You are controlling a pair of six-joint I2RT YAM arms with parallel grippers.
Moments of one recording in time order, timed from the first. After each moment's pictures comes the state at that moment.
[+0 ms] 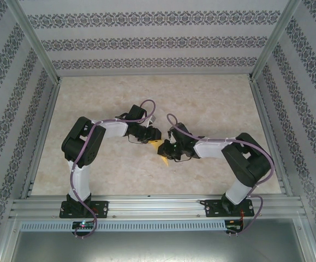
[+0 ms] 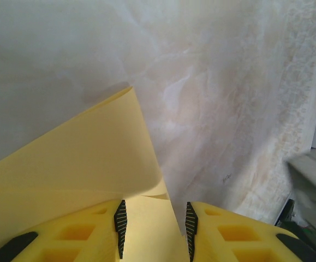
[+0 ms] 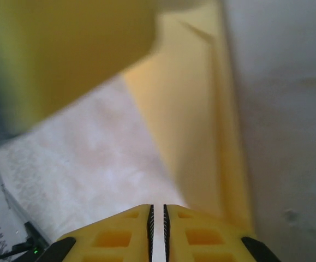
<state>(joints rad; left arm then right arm) -0.47 2.01 1.16 -0.19 0.67 -0.59 0.64 1.70 0.73 0.02 -0.46 0.99</state>
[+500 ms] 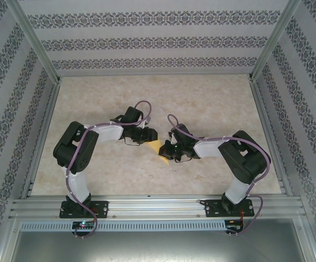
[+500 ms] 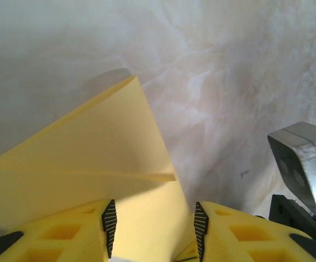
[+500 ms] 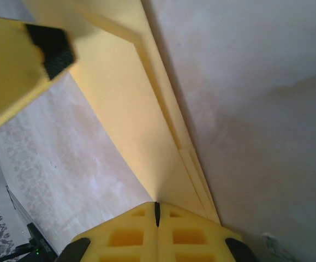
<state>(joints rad) -0.47 1.86 1.05 -0.17 0.54 -0.60 0.63 1.72 0.70 0.08 -0.50 1.00</state>
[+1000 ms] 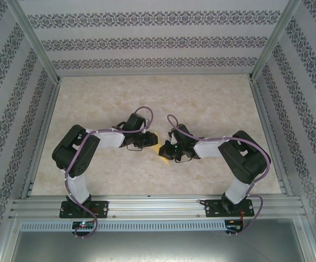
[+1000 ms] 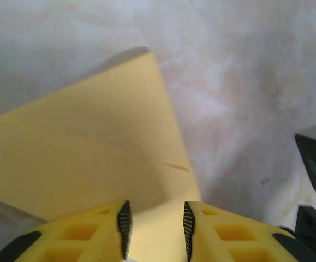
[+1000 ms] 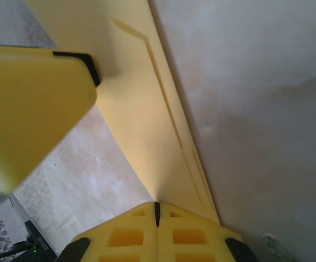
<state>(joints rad) -0.54 1.85 0.95 -0.03 0.40 -0.70 0.63 1.72 0.70 0.09 -0.50 0.98</state>
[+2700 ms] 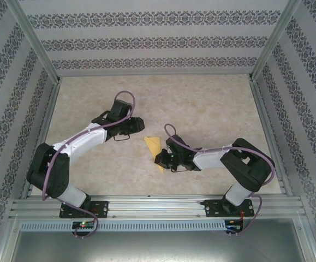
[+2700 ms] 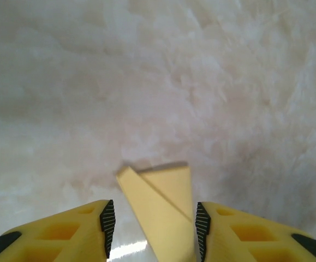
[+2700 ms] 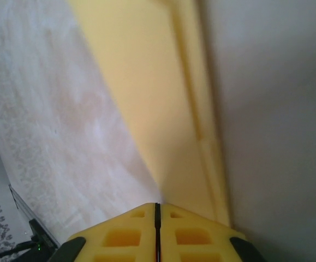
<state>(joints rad) -0.48 1.52 1.03 -0.40 0.14 -0.68 0.82 1.62 0.58 0.21 -0.35 1.18</state>
